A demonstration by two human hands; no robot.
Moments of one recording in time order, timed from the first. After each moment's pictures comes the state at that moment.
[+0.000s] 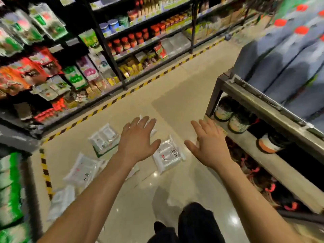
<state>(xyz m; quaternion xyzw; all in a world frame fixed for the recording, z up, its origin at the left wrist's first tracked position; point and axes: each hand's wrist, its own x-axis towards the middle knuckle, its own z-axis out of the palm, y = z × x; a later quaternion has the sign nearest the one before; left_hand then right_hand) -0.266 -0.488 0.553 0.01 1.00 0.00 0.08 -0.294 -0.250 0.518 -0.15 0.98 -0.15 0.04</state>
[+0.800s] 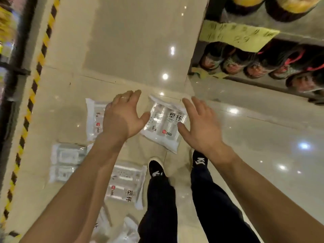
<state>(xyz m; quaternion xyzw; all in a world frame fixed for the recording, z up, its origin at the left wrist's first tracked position) -0.594 -0.569 0.125 0.22 0.94 0.02 0.25 -0.452 -0.390 0.091 0.19 0.94 -0.24 0.12</state>
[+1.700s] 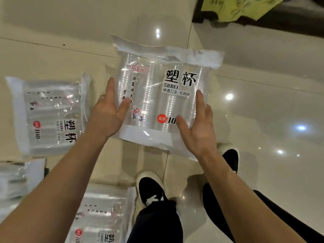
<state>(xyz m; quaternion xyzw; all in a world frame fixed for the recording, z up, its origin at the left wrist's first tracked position) -0.589 -0.638 -0.251 0.12 0.93 0.19 0.30 -0.420 -0.464 -0.254 0.42 0.79 -0.45 0.05</state>
